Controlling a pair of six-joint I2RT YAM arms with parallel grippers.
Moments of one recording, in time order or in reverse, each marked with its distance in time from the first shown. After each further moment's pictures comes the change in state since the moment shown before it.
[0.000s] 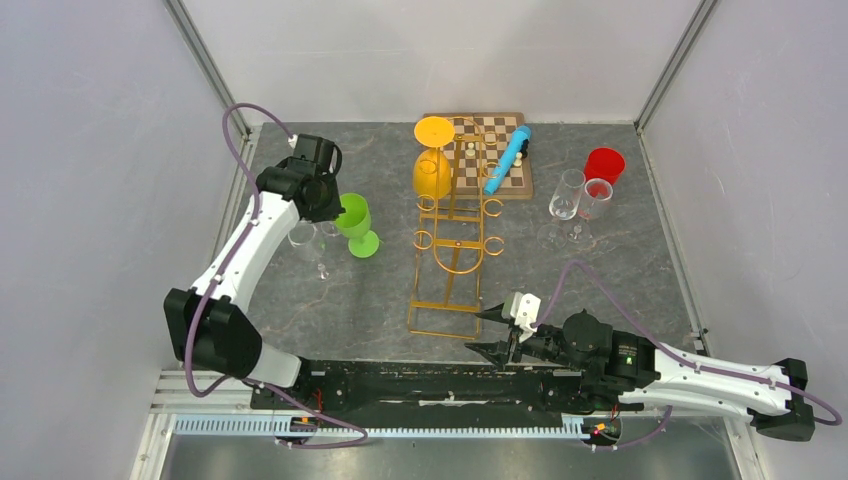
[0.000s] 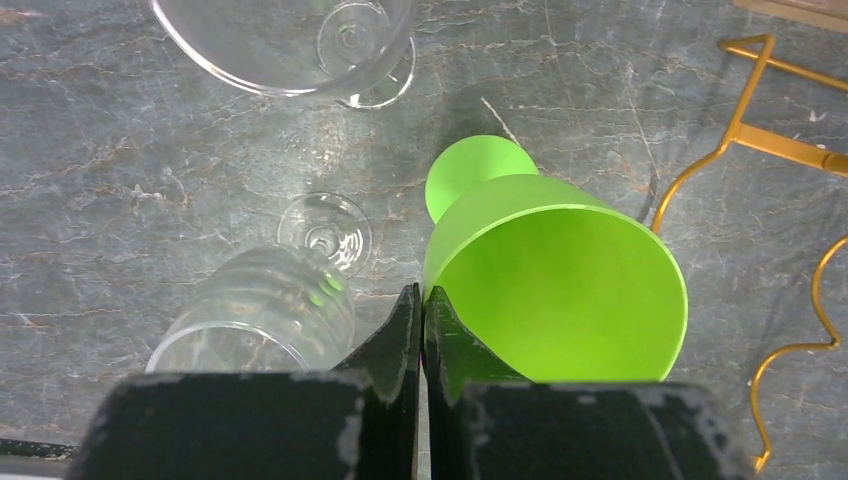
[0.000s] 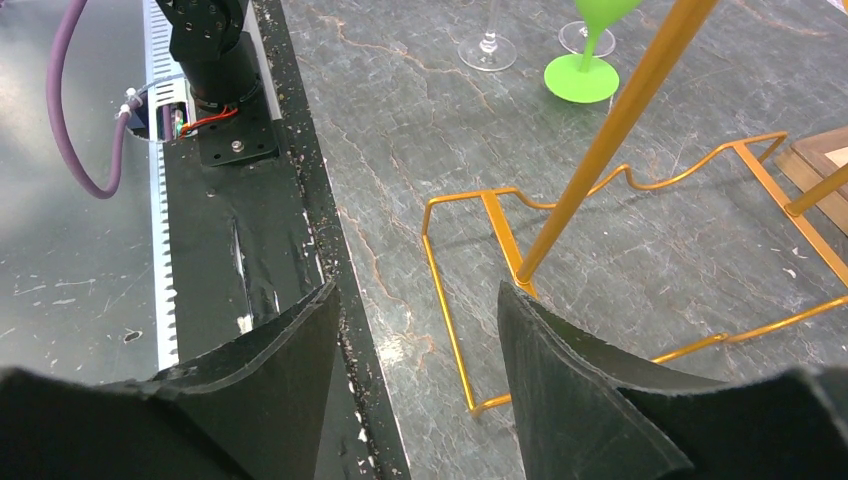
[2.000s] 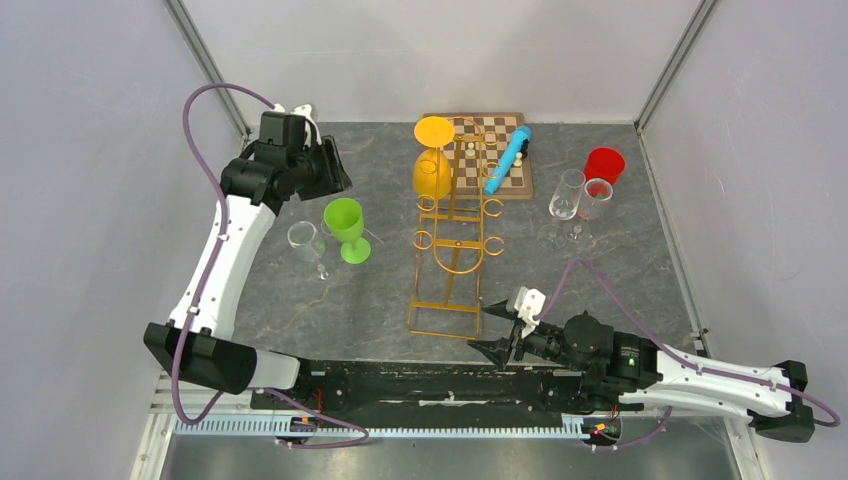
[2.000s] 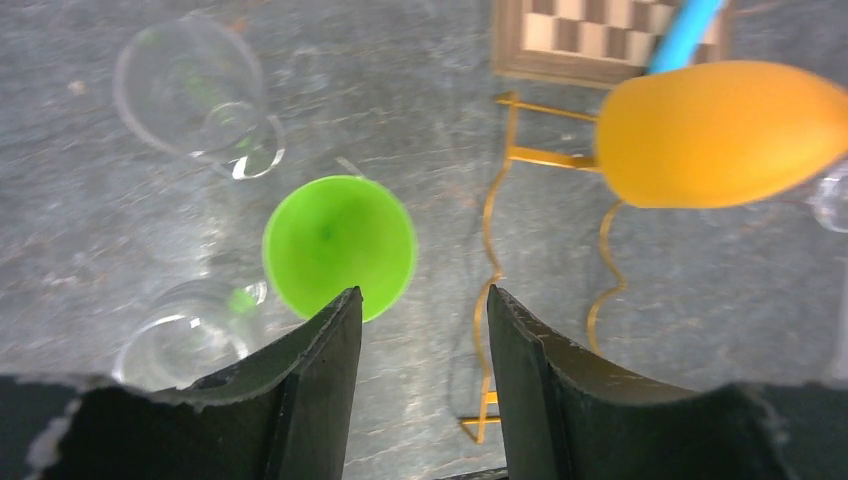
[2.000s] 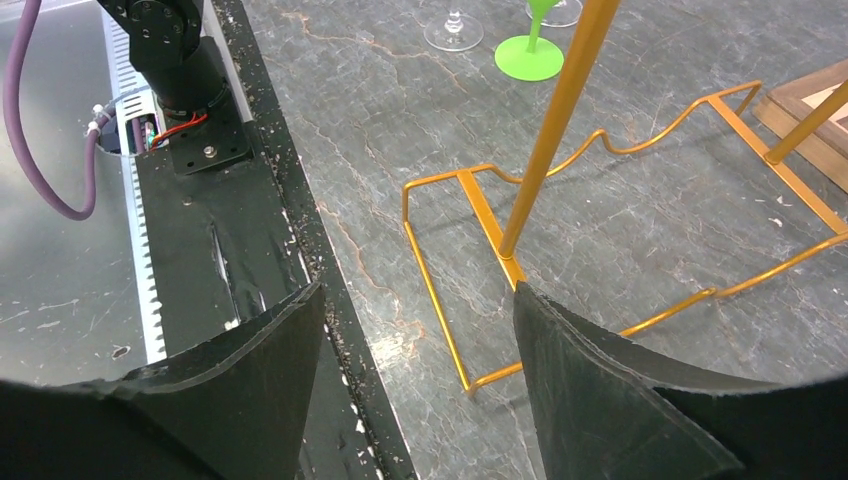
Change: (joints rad) left arm 0.035 -0.076 0.186 -0.033 0.206 0.023; right arm 0.000 -0.032 -0.013 -0.039 0.080 0.063
